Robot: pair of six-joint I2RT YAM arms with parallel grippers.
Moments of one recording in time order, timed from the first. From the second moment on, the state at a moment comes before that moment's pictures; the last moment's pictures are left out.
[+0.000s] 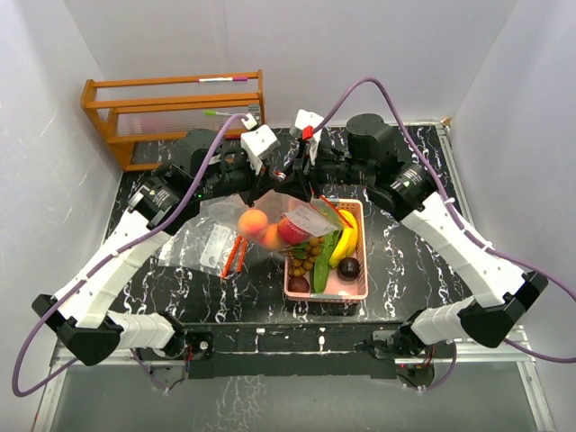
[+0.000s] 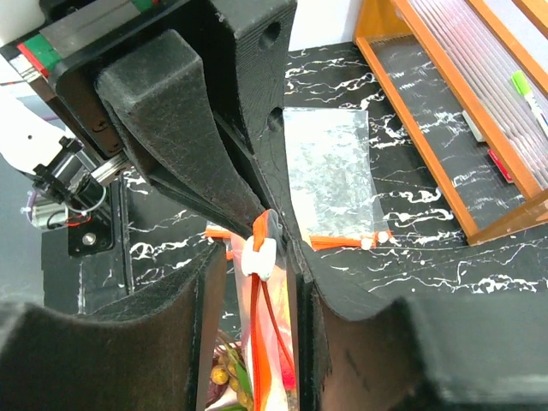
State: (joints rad) left arm -0.69 1.26 1.53 -0.64 0.33 0.16; right arm 0.69 1.36 1.60 -0.50 -0.60 -0.18
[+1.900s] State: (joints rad) left arm -0.69 1.26 1.53 -0.63 0.33 0.16; right arm 0.70 1.37 1.66 -0.53 -0.44 -0.13
